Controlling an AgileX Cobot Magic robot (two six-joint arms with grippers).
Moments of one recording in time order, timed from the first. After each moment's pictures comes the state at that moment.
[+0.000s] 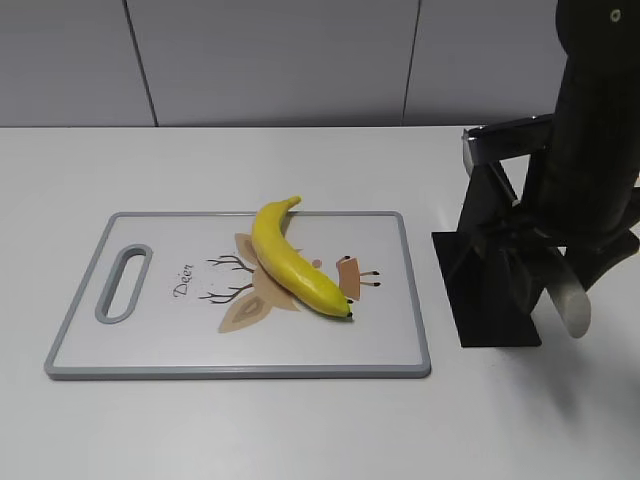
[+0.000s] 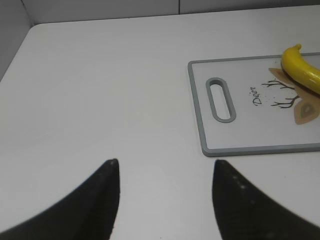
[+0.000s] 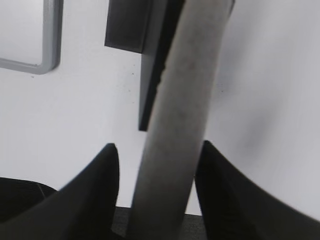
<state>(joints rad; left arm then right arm) -0.11 -0.01 -0.50 -0.03 1.09 0.11 0.42 1.73 -1.17 0.01 1.17 0.23</state>
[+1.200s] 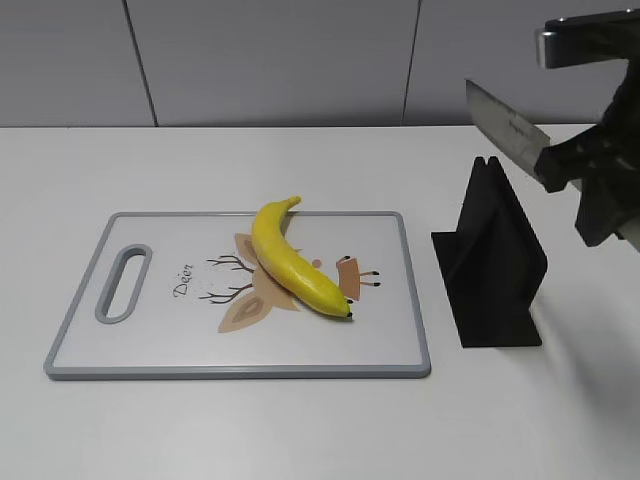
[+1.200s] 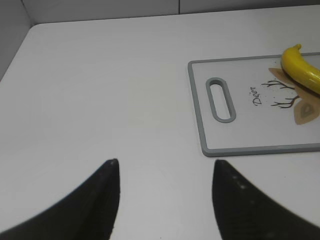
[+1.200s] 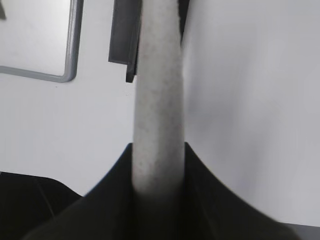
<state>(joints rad) -0.11 -0.01 -0.50 -0.03 1.09 0.11 0.42 1.47 -1.18 -0.03 1.20 0.27</state>
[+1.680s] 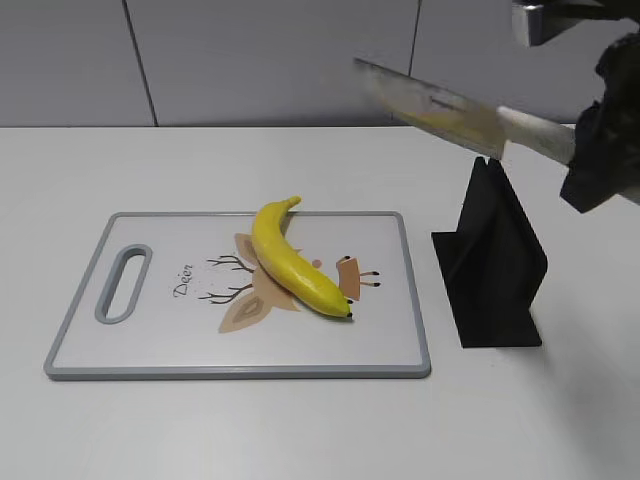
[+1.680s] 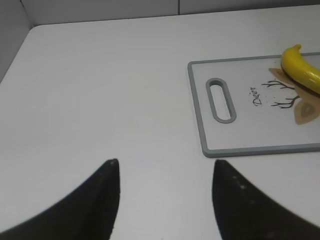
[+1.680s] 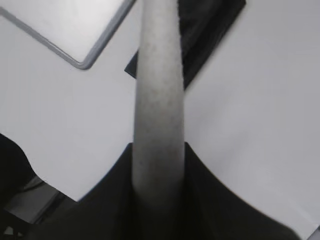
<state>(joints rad) -0.11 -0.01 -0.50 -0.03 1.08 0.12 0.42 1.44 -1.24 0.01 1.20 -0.20</state>
